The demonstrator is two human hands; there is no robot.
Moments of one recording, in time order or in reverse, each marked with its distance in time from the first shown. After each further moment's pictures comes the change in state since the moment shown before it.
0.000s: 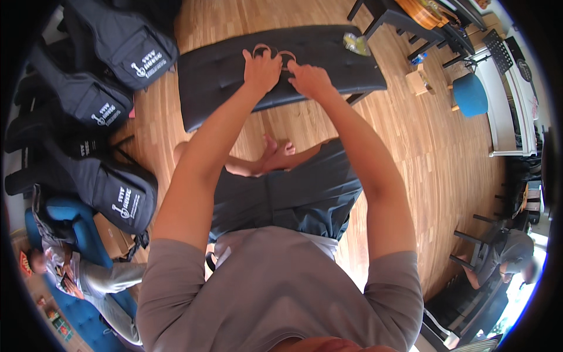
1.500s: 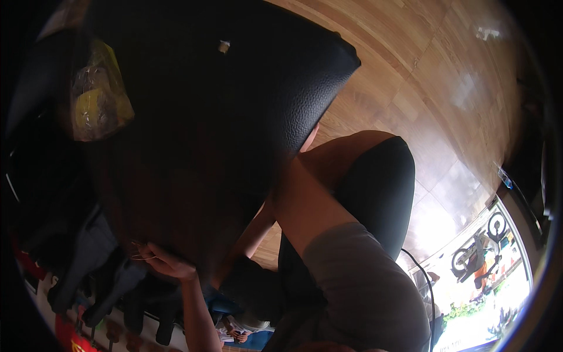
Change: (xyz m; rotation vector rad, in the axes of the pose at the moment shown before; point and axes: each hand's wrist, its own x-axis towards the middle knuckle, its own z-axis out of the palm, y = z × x) left_hand 0.034 0.006 0.107 -0.424 -0.137 -0.433; right_hand 0.074 0.125 0.457 0.559 -0.549 0.917
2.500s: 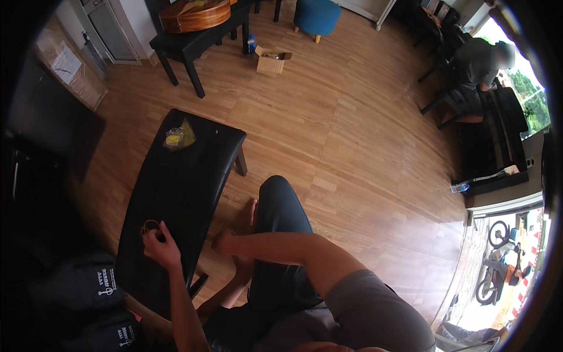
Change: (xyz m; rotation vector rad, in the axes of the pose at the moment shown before) left_hand -0.022 0.058 -0.044 -0.009 0.201 0.373; right_hand -0.283 -0.026 -0.085 -0.545 -0.054 -0.526
